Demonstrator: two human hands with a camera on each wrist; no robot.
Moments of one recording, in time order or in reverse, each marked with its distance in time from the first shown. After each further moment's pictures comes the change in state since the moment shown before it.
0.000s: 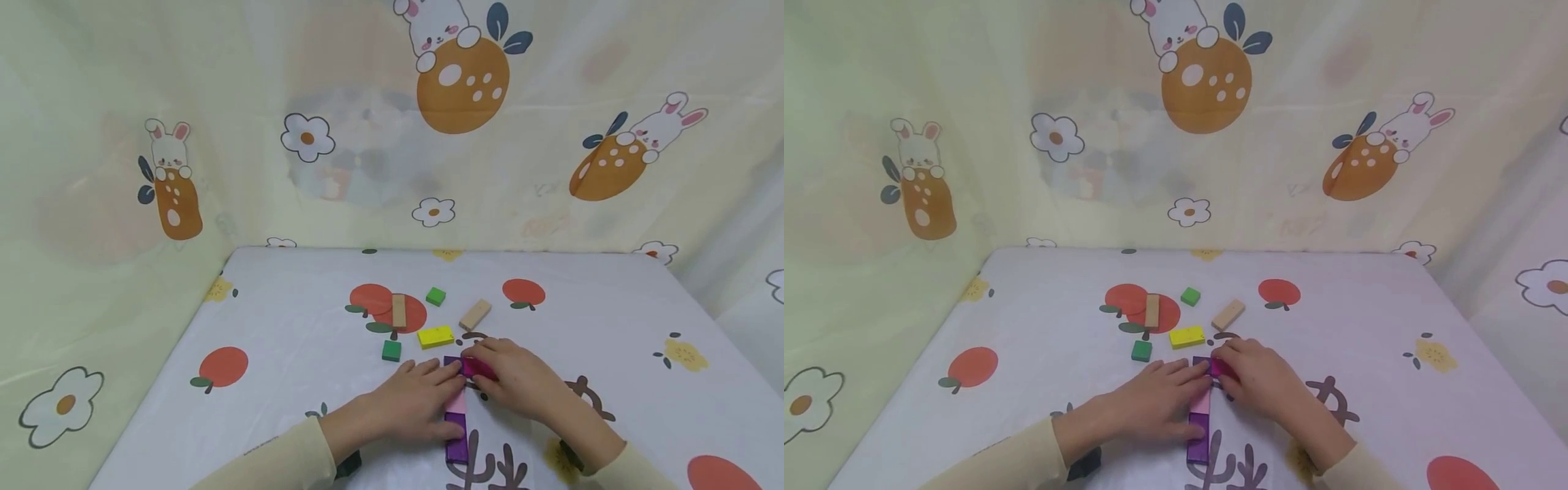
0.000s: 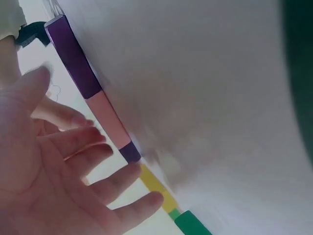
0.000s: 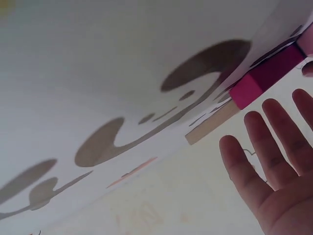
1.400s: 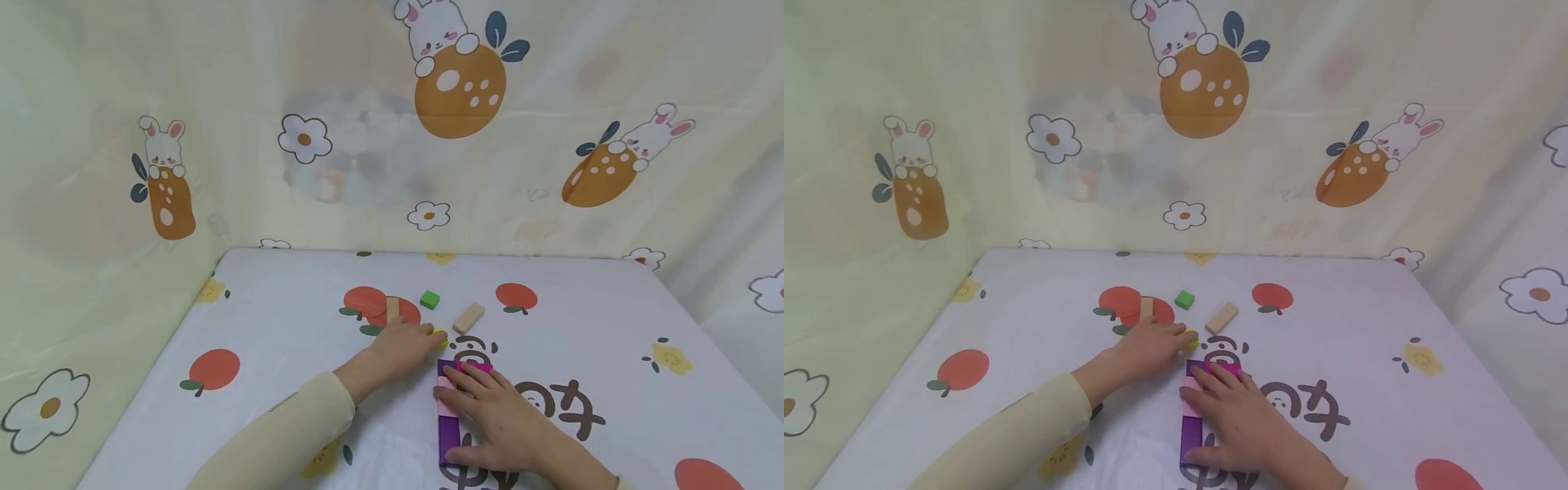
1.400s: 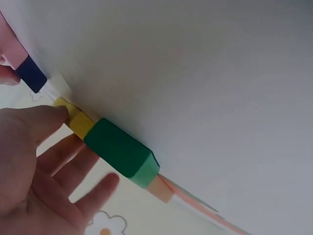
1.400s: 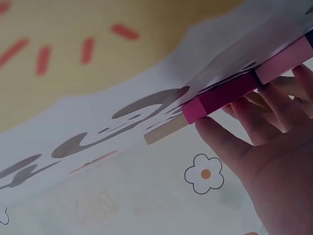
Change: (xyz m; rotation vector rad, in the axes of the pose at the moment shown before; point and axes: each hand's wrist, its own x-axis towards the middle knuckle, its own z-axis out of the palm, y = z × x) left_hand 0.054 -0.041 -0.020 0.356 0.147 -0.094; right_hand -0.032 -0.023 0.025 -0.109 -0.015 -0.220
